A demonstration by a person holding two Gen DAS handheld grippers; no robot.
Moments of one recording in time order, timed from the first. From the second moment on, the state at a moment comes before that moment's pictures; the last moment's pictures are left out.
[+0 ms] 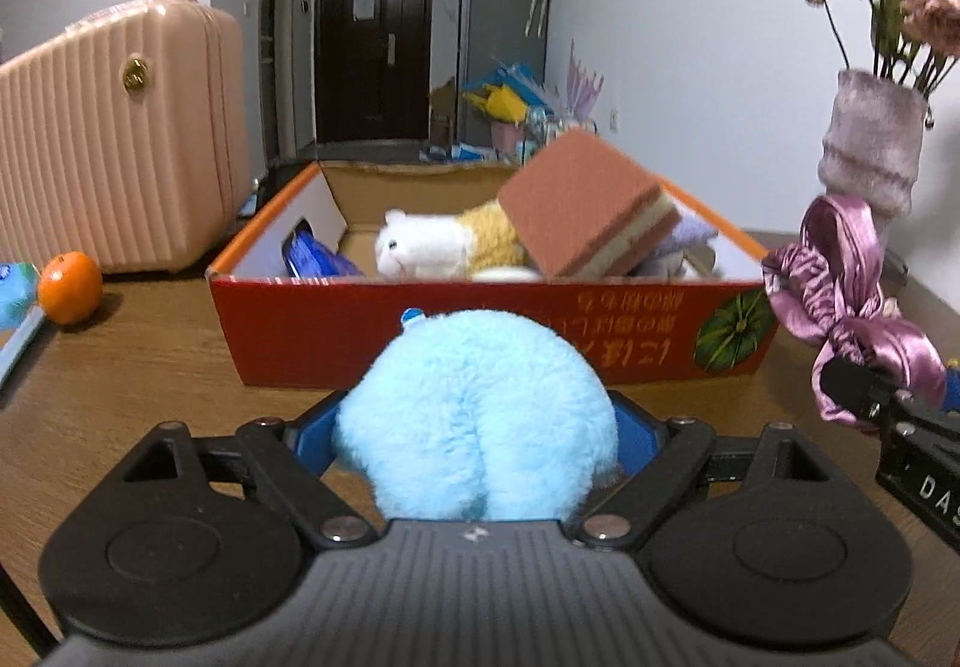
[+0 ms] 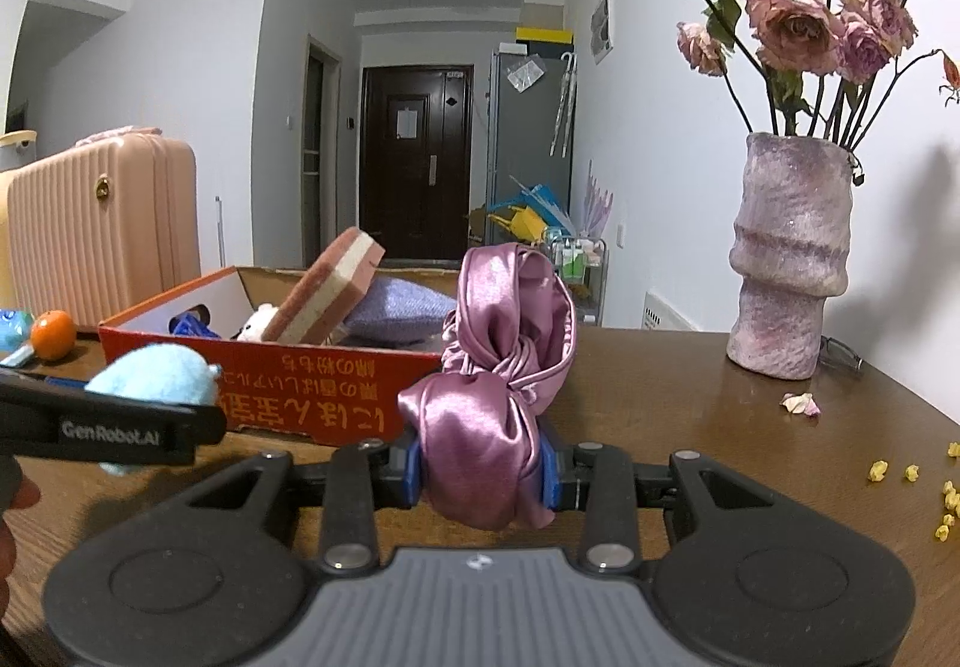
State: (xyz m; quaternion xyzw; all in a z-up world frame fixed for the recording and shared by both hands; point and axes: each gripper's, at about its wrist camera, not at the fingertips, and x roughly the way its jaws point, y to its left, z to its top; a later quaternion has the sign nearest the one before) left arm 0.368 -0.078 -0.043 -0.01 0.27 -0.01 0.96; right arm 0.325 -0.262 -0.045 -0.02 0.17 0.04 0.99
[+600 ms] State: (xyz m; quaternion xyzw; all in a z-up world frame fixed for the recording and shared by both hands) left arm 0.358 -0.074 -0.009 -0.03 0.18 0.00 0.98; right arm 0.338 -0.258 -0.032 -0.01 0.10 0.04 0.99
